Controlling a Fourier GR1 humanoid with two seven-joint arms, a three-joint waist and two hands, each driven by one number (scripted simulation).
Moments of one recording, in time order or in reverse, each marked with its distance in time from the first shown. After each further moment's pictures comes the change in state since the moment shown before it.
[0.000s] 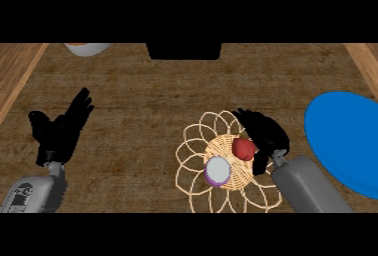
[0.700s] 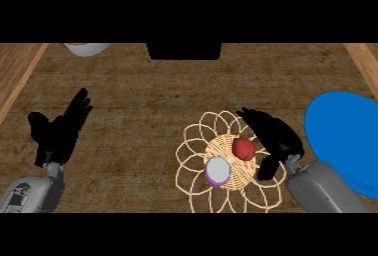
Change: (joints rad) left arm 0.002 0.053 -0.057 0.015 0.055 0.051 -0.026; right arm 0.037 -0.124 0.069 -0.180 -0.198 -0.016 0.054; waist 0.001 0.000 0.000
